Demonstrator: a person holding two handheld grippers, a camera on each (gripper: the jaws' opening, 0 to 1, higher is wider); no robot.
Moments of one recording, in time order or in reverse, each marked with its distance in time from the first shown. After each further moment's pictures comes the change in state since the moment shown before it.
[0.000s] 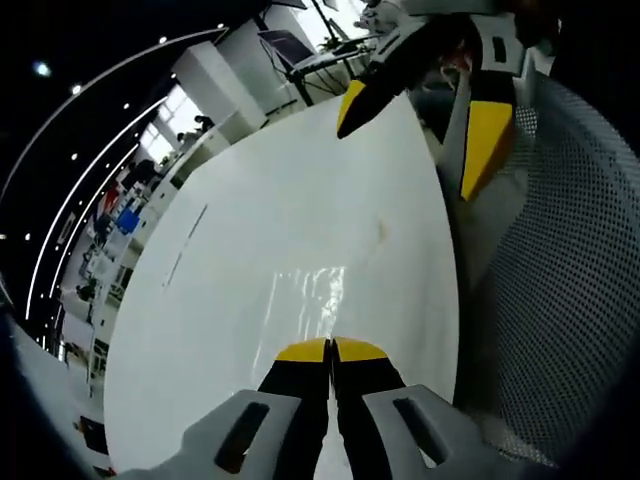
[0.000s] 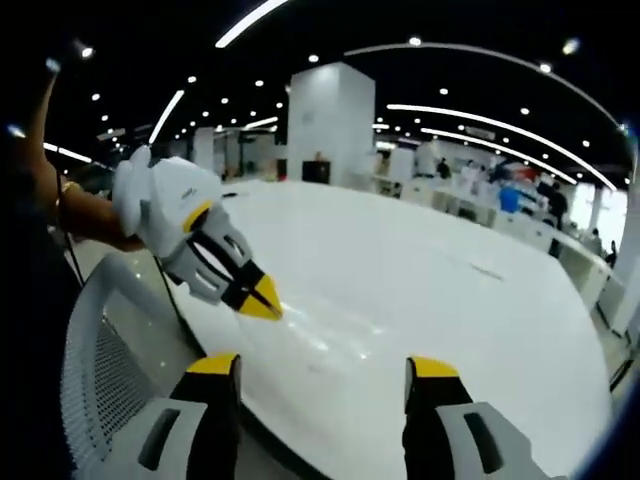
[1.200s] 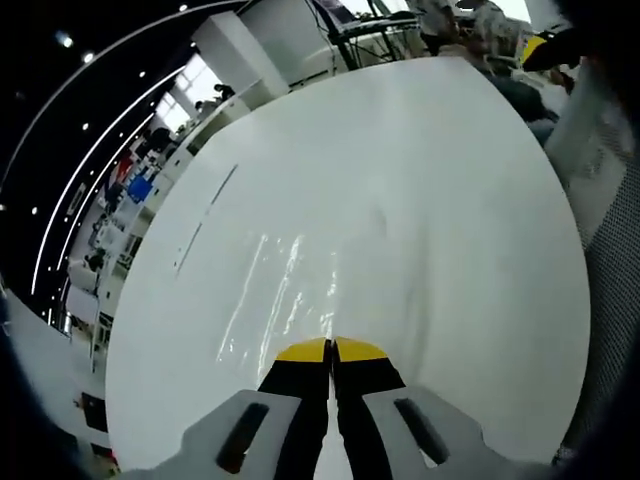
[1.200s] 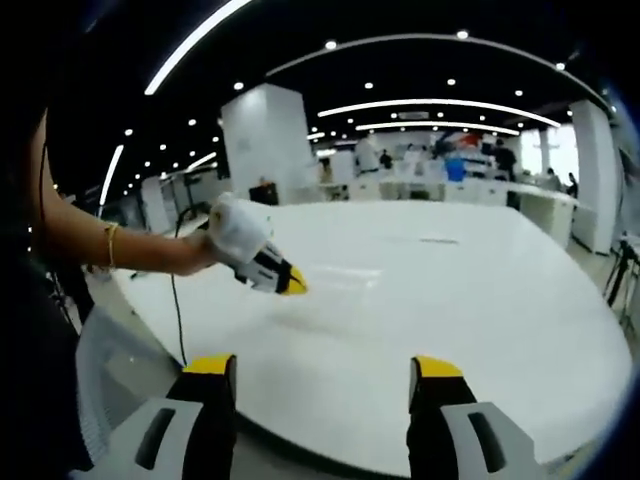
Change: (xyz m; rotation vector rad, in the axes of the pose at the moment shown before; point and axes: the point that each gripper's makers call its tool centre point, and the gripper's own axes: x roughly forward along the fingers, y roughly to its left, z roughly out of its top) left arm 0.090 0.109 -0.012 -0.062 0.112 0.074; right arm -0.030 -0.031 -0.014 0.263 -0.076 -0.119
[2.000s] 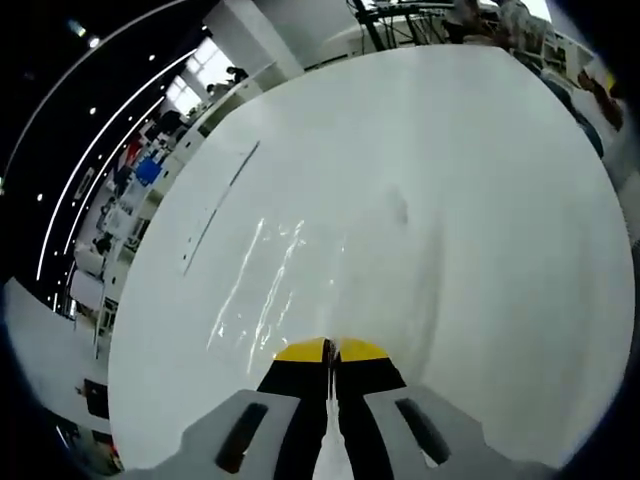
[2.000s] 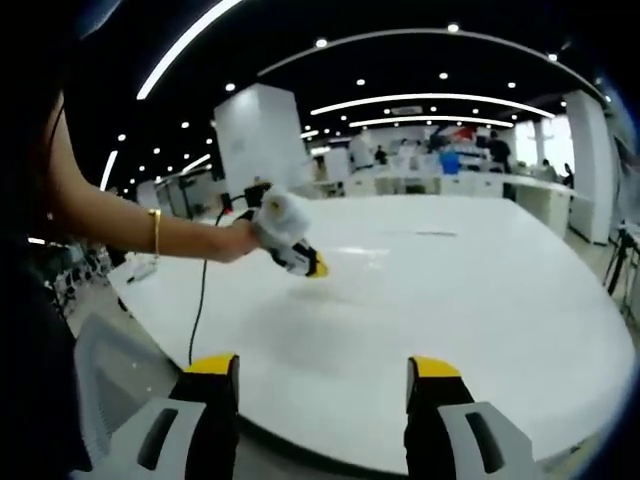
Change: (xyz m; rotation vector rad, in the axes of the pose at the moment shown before) left arm 0.050 0.051 0.004 -0.056 0.044 0.051; right arm 0.003 -0.004 -0.005 0.019 0.021 -0.014
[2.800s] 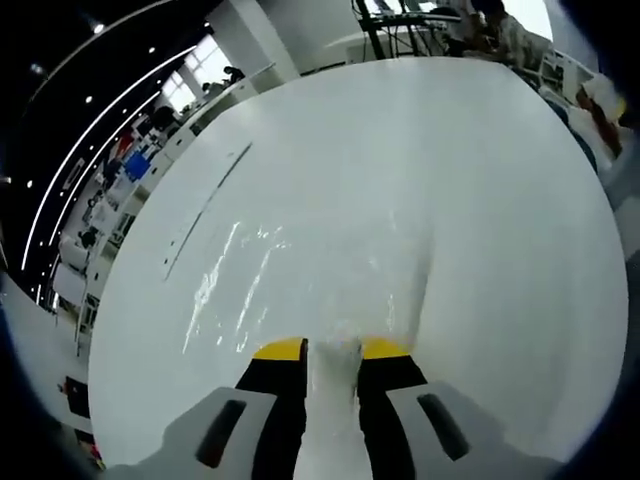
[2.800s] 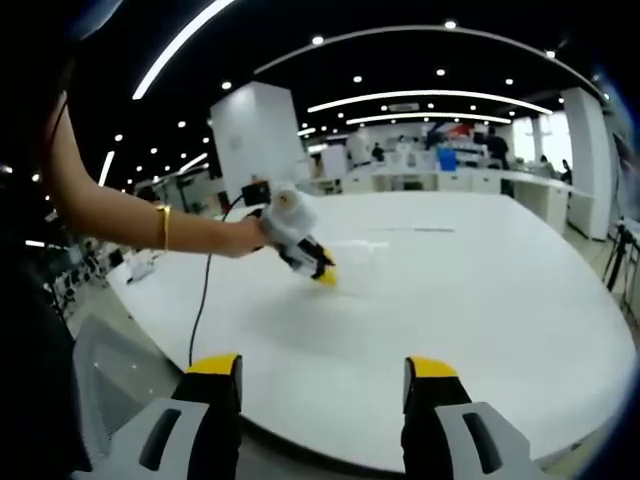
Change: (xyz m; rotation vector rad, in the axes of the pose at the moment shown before) left arm 0.011 -0.012 0.008 -0.026 -0.008 -0.094; right arm 0.002 -0.002 -0.001 0.013 0.005 -0.001
